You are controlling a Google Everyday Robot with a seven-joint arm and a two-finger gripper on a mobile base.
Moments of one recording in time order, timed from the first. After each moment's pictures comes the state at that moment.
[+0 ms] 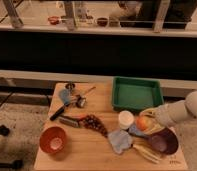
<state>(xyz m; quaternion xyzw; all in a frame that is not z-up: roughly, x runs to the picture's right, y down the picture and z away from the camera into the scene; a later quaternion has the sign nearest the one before) 0.240 0.155 0.679 -0.23 -0.28 0.08 0.93</state>
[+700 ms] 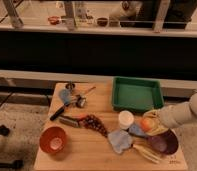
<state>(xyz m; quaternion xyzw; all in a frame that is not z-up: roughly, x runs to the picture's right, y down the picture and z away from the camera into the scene) 0.258 0.162 0.682 -0.23 -0.27 0.09 0.93</state>
